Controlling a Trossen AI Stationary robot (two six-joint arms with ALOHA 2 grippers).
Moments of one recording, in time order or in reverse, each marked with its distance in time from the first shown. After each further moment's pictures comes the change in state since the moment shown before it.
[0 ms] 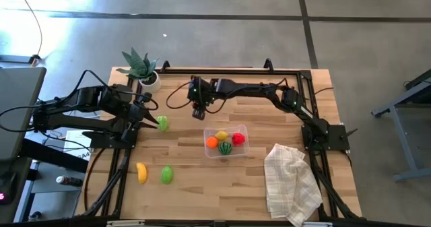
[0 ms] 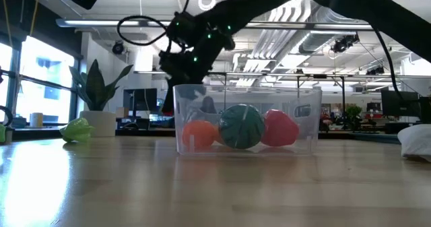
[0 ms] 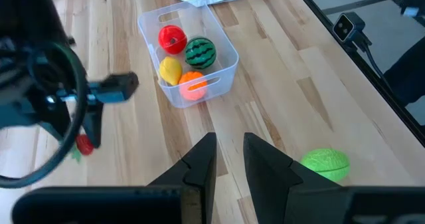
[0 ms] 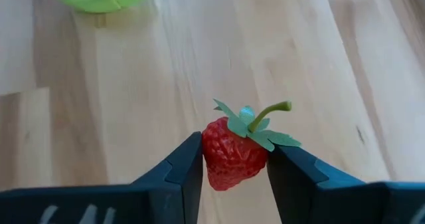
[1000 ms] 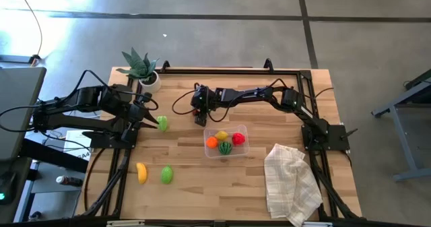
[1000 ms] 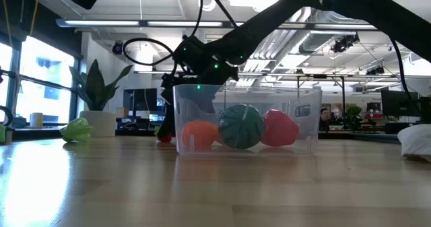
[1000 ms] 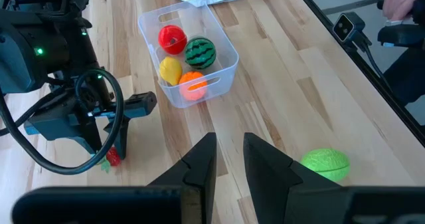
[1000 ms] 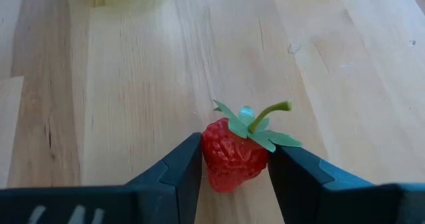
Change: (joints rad) left arm 0.000 0.000 0.000 0.000 0.000 0.000; right arm 0.002 0.001 -0.316 0.431 -0.083 0.026
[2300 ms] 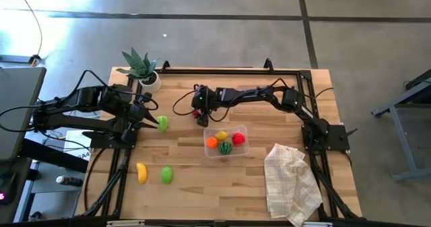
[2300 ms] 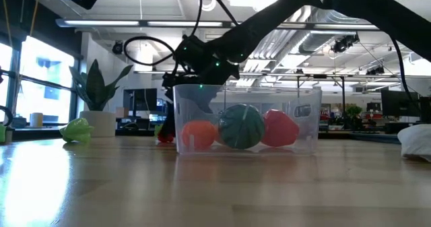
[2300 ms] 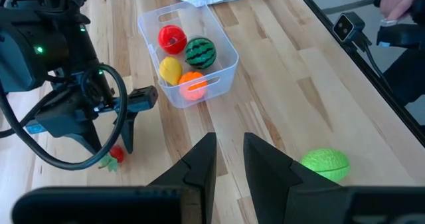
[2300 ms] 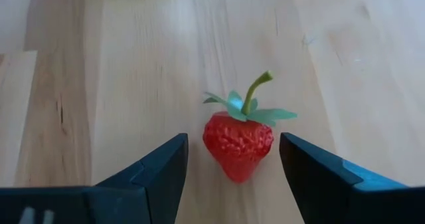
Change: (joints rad) left arm 0.000 0.000 0.000 0.000 0.000 0.000; right arm 0.000 -0.011 0.000 -0.041 -0.024 -0.061
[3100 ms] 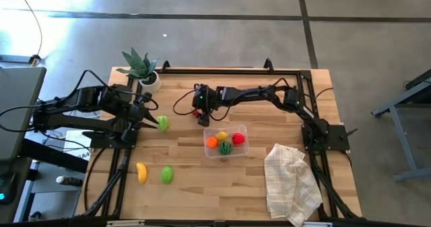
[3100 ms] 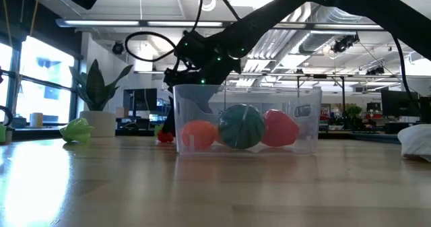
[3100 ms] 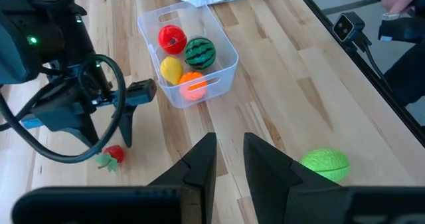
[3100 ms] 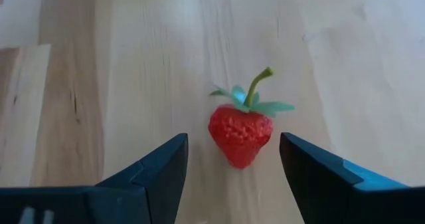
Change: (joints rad) left arm 0.000 0.000 0.000 0.000 0.000 0.000; right arm 0.002 -0.026 0.000 -0.048 0.001 -0.017
